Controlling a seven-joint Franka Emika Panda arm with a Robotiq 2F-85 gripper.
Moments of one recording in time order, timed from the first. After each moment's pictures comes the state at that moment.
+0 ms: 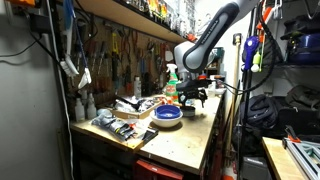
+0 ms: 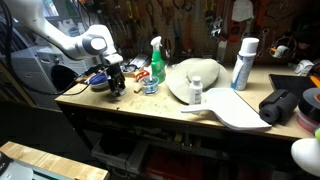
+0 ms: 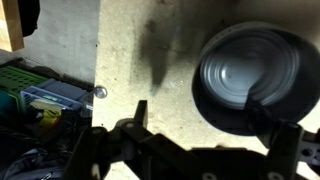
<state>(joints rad) -0.09 0.22 -0.22 -2.24 -0.28 2.36 1.20</state>
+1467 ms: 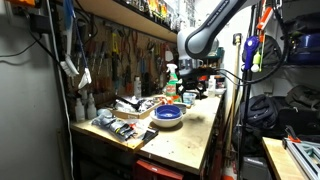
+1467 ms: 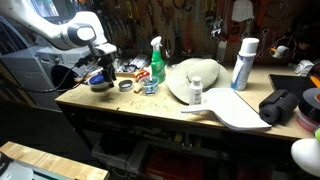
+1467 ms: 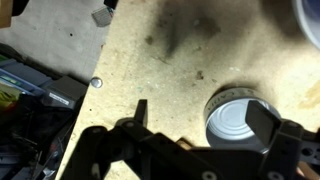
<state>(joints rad) -0.06 0.05 -0.21 -2.32 -0.20 2.36 0.95</state>
